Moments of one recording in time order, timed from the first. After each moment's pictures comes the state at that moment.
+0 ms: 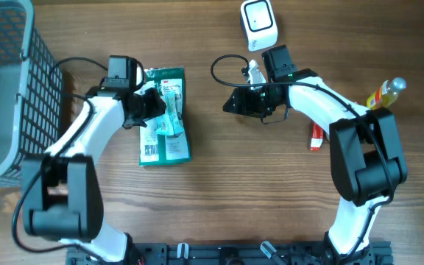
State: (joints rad) left arm -0.08 1.76 1.10 -0.56 0.20 -0.42; right arm 0.31 2.02 1.30 -0.51 -0.66 0.31
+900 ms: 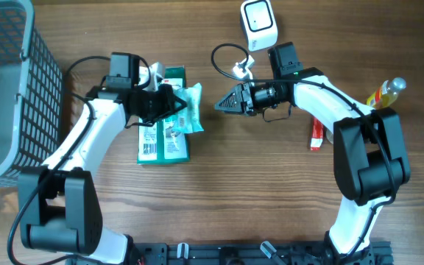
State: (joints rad) left arm -0.12 1.69 1.11 -0.56 0.61 -0.42; right arm 0.28 2.02 1.30 -0.47 -1.14 0.20
